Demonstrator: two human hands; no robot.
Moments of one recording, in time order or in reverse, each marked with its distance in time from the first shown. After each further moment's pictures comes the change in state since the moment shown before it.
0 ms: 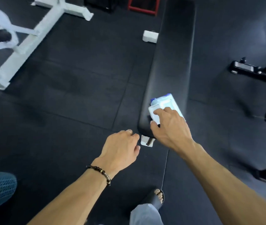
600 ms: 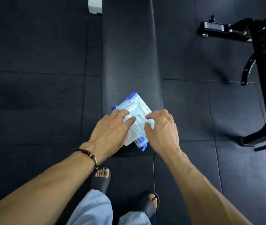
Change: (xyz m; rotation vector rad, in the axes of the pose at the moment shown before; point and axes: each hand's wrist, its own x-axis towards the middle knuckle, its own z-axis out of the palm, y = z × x) left_hand 0.230 -0.008 0.075 0.176 -0.058 0.401; right_hand 0.128 0.123 0.083 0.355 0.161 0.401
